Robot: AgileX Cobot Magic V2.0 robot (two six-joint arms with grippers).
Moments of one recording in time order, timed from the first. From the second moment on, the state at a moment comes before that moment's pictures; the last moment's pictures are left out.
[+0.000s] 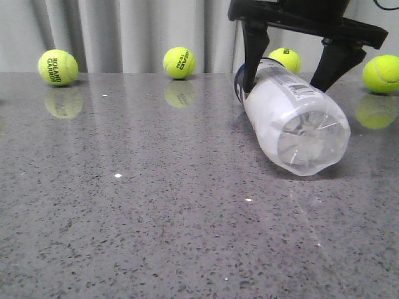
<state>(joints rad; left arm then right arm) 0.02 0.00 0.00 -0.08 0.01 0.12 0.43 1.75 -1.50 0.14 1.03 0.39</state>
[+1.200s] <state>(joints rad) 0.02 0.00 0.00 -0.08 0.01 0.12 0.49 1.80 -1.73 0.13 1.08 -0.33</state>
